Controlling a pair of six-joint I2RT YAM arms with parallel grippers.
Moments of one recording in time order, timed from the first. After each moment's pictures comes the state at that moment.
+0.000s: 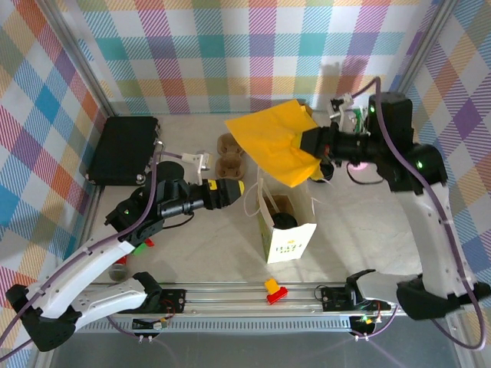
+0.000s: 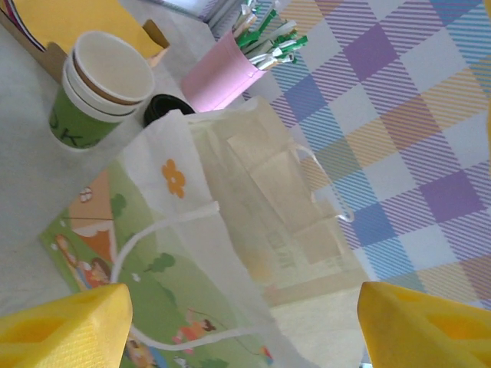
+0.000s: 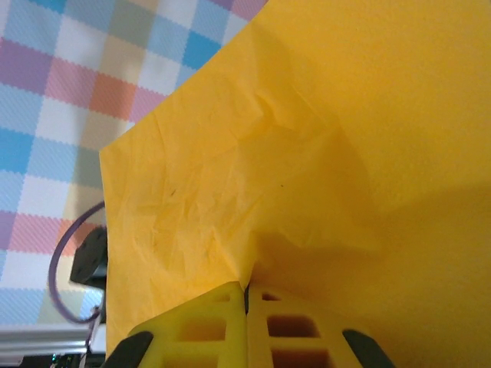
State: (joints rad) left arm -0.77 0.96 1.05 -0.44 0.23 -0.75; right arm 0.37 1.21 1.75 -0.99 -0.76 0.78
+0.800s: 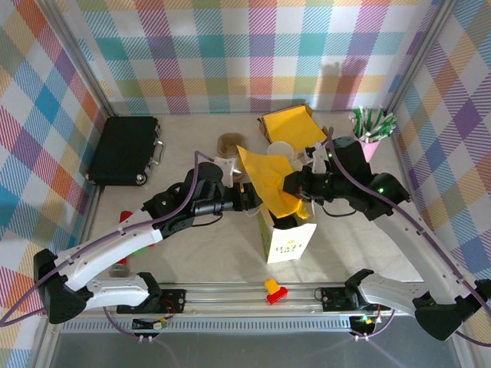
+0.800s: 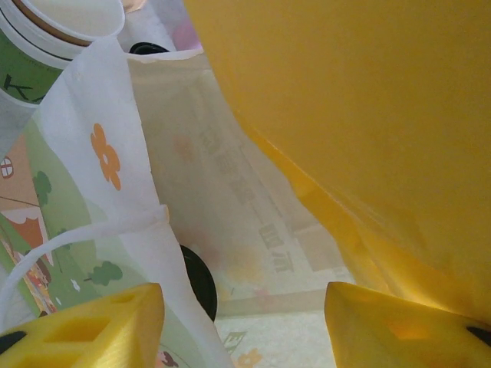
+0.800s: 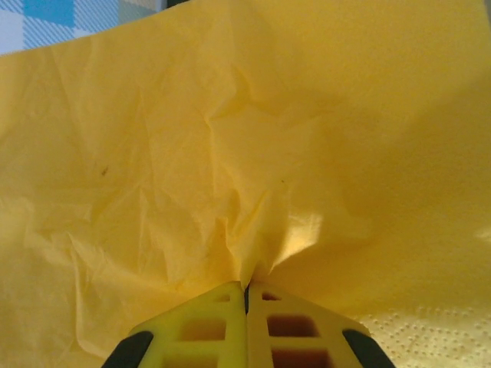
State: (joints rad) left arm -0.91 1.17 1.09 -0.34 0.15 -0.83; right arm 0.60 1.08 1.29 -0.88 -0.46 0.86
